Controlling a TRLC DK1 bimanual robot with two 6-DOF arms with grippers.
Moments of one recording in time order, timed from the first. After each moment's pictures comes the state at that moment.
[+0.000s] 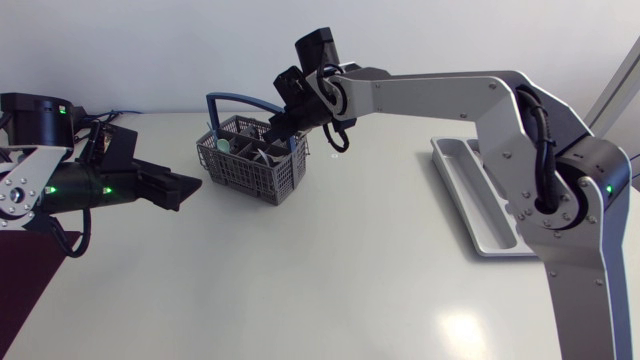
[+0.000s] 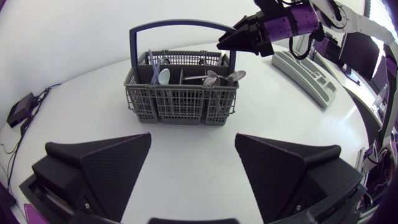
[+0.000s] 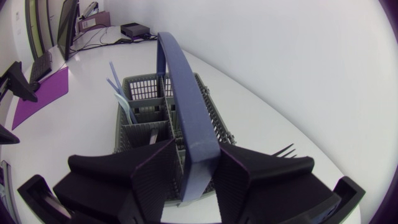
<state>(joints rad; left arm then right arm) 0.01 1.29 0.73 -0.12 0.40 0.27 0.57 2.32 1.97 -0.24 -0.15 -0.23</state>
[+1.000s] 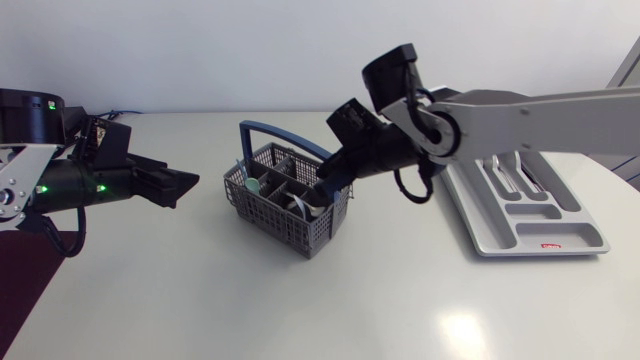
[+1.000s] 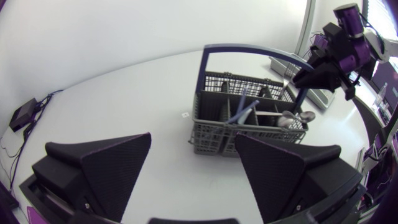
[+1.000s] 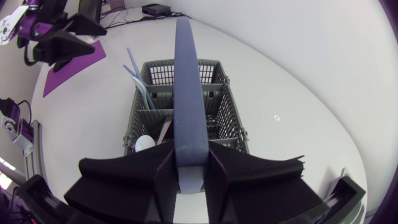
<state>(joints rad) 0.01 1.25 0.73 -0.12 0.40 0.27 0.56 1.71 1.18 -0.23 -0.21 -0.24</state>
